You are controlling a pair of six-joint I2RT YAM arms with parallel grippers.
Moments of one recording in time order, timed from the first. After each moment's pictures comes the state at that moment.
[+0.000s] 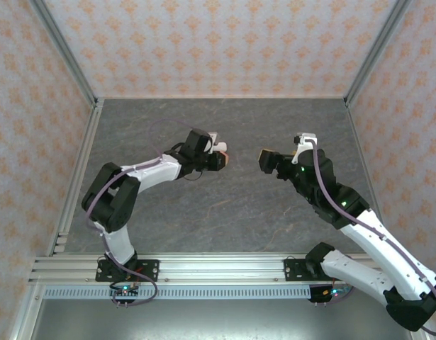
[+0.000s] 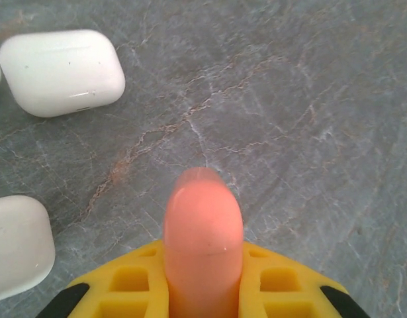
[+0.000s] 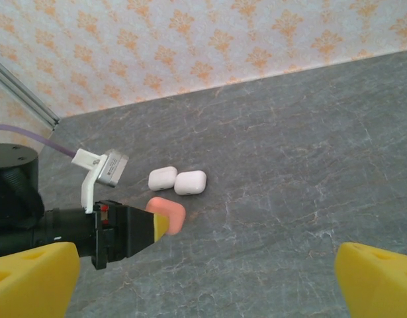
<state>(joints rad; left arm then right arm) -0.52 1.81 1.13 -0.11 0.24 -0.49 0.65 0.82 0.95 -0.56 0.29 0.51</state>
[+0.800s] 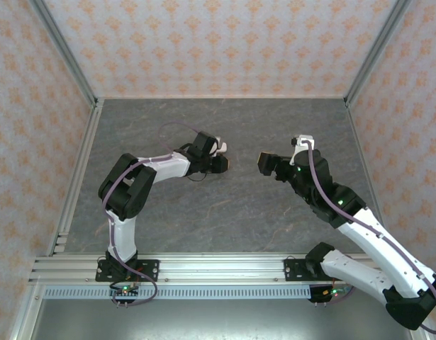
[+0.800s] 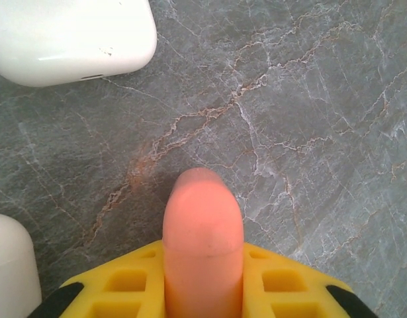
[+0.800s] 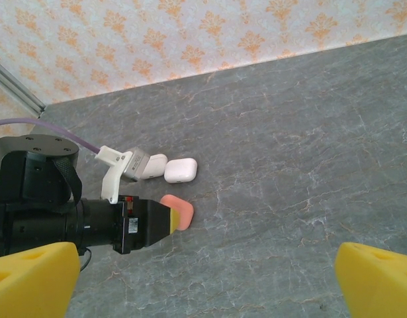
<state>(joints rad) -0.52 1.96 1.20 -0.12 0.23 -0.52 0.65 0.83 0.93 -0.57 0.29 0.51</state>
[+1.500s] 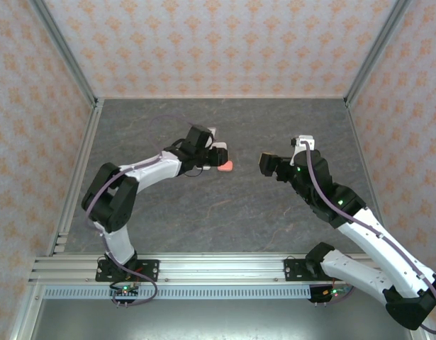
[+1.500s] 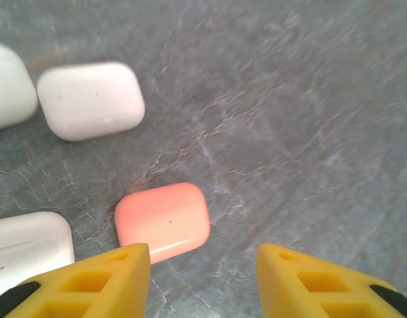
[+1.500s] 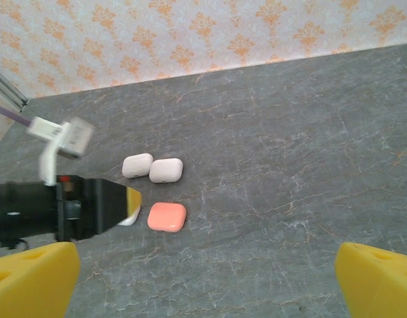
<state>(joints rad) -0.52 1.76 1.17 -0.16 0.17 -0.51 0.64 0.83 0.93 -0.58 0.33 0.46</state>
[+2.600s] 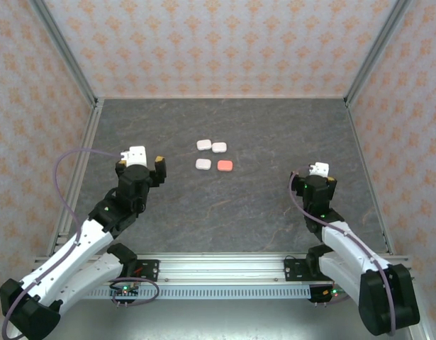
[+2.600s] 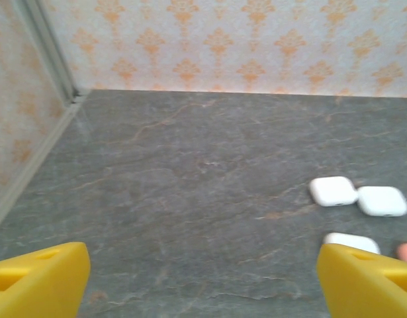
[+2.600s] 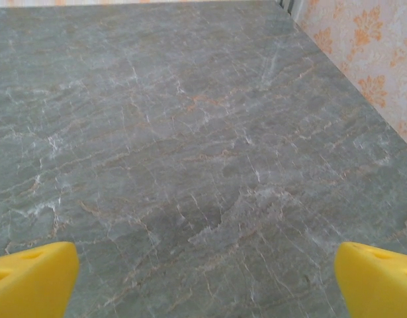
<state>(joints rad) -0.51 0.76 0.63 -0.31 -0.65 -0.24 0.21 0.89 0.24 0.17 0.41 0.15</state>
